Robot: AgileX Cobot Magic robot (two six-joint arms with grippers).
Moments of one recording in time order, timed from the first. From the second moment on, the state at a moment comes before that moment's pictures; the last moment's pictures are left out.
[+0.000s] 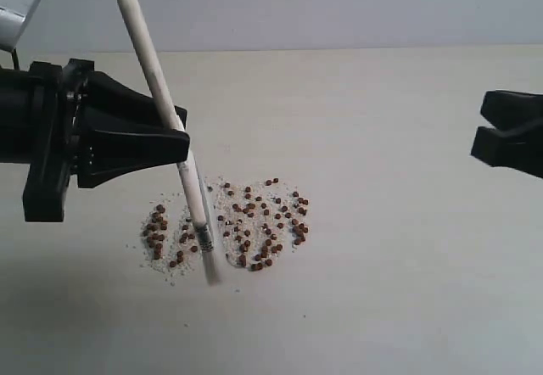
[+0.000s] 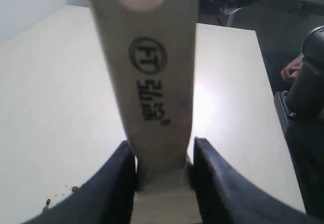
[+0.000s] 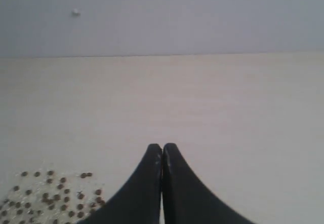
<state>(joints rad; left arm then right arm) -0.33 1.44 -0.67 -1.56 1.16 2.09 0.36 0.89 -0.31 0.06 -0.15 0.14</state>
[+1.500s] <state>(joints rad) -0.33 1.60 -0.72 -1.61 1.05 2.09 0.84 1.44 -0.79 -0.45 -0.31 0.50</state>
